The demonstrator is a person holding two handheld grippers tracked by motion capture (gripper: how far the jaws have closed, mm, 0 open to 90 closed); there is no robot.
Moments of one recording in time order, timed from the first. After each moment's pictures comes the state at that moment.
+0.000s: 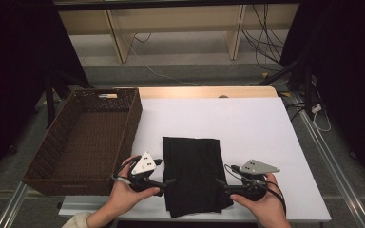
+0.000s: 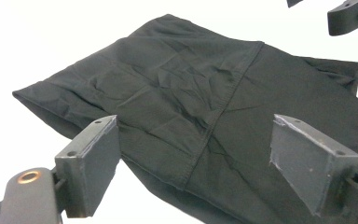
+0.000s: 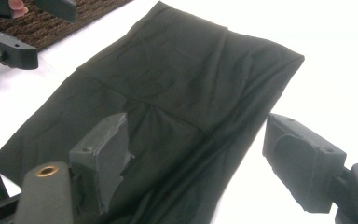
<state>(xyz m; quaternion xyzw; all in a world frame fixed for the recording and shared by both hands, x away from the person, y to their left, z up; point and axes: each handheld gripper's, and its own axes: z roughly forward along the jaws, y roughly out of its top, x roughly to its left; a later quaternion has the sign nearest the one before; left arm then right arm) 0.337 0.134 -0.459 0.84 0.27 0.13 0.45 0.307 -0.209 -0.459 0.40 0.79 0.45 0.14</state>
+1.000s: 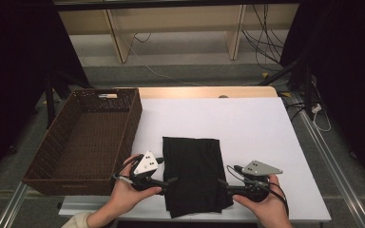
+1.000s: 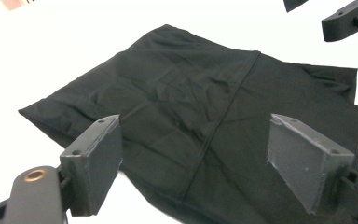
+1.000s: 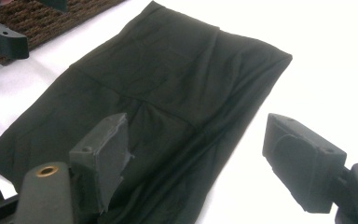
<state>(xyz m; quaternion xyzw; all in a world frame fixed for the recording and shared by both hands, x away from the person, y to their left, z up) 0.336 0.123 -0.445 0.85 0.26 0.14 0.45 0.304 -0.213 -0.458 0.40 0.79 0.44 0.16</state>
